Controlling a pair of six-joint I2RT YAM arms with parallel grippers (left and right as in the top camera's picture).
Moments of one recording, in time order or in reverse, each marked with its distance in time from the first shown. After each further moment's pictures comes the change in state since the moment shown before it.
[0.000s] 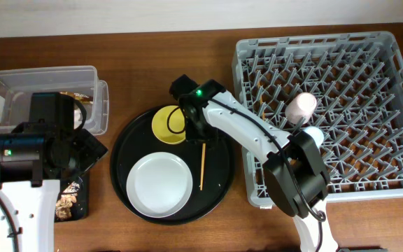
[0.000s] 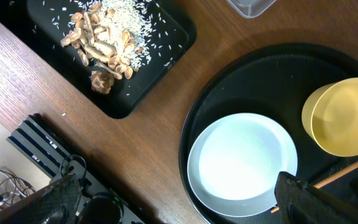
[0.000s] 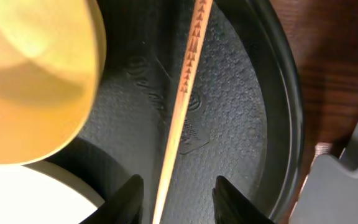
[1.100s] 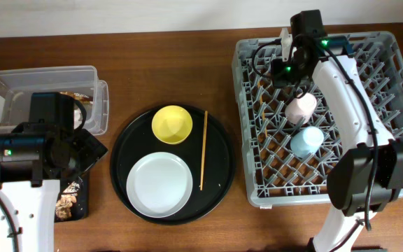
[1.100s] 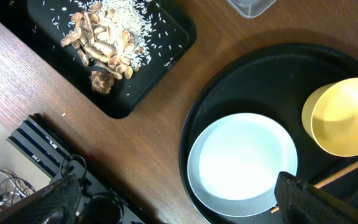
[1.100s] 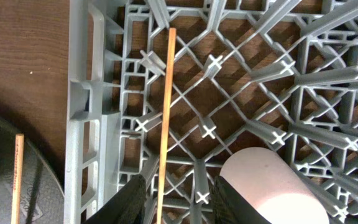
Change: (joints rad) left arm 0.000 0.000 0.000 0.000 0.000 0.000; right arm -0.570 -0.205 0.023 0.124 -0.076 -0.578
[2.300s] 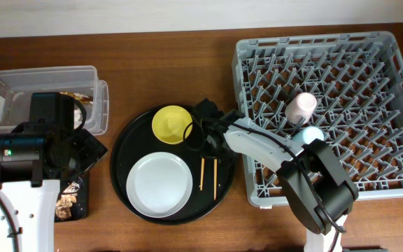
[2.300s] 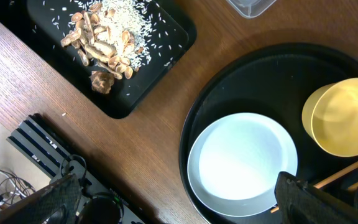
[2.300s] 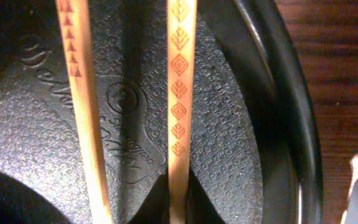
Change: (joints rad) left arm 0.000 0.000 0.000 0.000 0.000 0.000; right arm 0.539 0.018 -0.537 0.336 0.073 0.661
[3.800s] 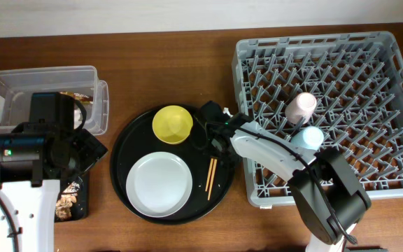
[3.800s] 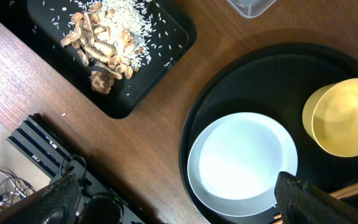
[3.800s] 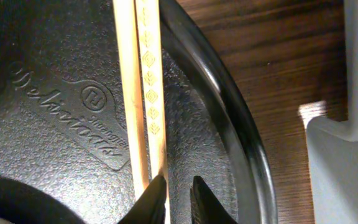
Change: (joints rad) left arm 0.000 0.000 0.000 0.000 0.000 0.000; right arm 0.000 -0.082 -0.060 -0.005 0.043 0.205
